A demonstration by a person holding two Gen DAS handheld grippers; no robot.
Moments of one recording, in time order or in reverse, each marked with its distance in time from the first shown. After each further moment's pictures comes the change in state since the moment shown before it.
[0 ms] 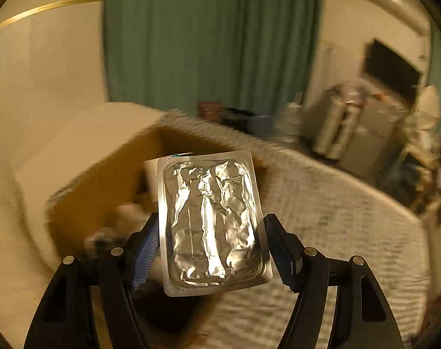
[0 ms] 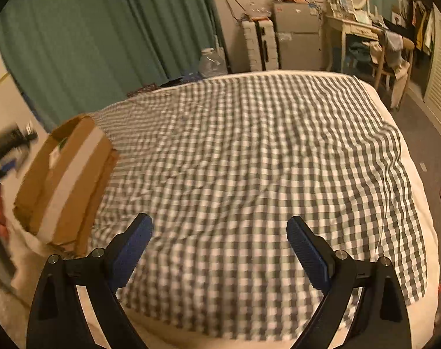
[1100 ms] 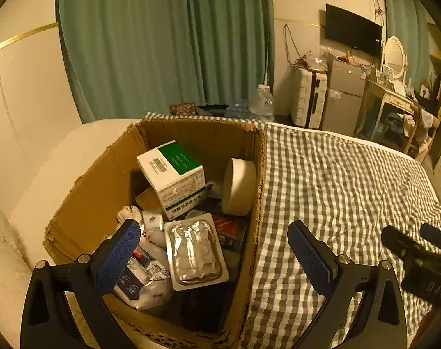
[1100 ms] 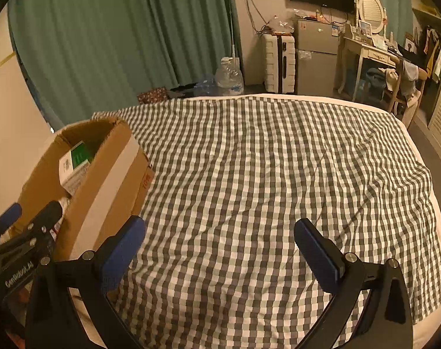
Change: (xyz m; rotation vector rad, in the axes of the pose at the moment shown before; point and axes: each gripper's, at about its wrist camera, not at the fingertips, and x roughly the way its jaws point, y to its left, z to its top) left arm 0.010 -0.003 -0.031 0.233 -0.008 -0.113; right arm 0.062 0.137 0.036 -0.078 -0.043 -0.049
